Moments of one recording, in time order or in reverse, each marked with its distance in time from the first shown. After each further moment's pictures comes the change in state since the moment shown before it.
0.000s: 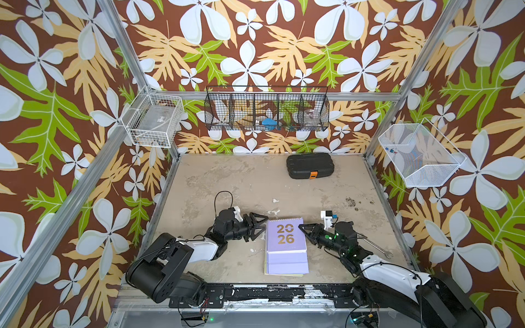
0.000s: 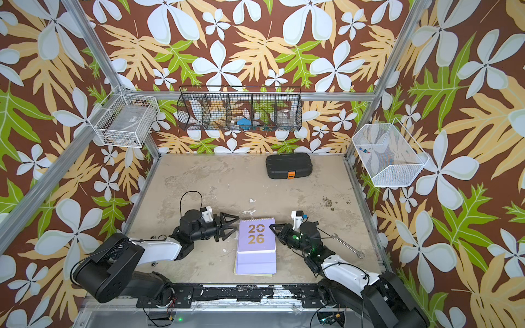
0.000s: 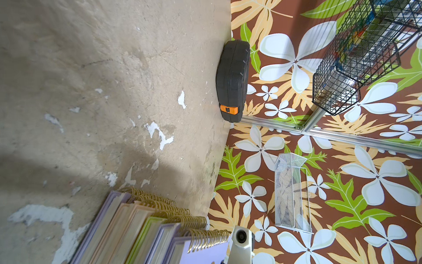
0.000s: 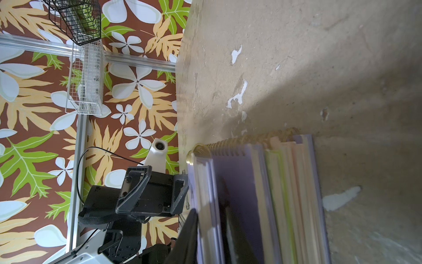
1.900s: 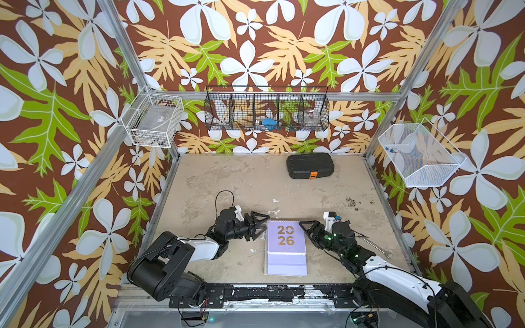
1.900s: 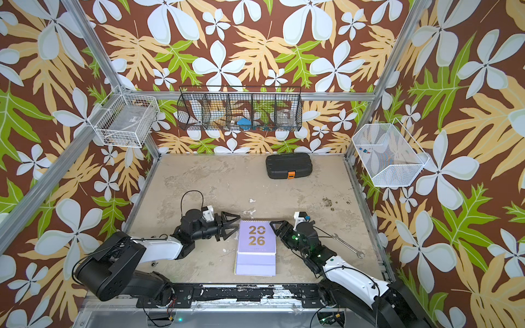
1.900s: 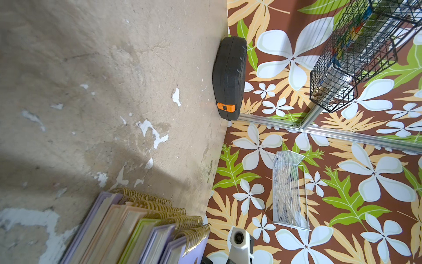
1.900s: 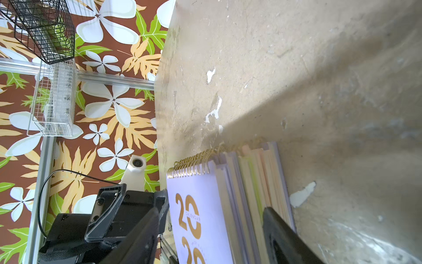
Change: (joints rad) left arm -0.009 0.011 0.008 0.020 0.000 -0.003; right arm 0.065 -0.098 0.052 -0.240 0.190 -0.013
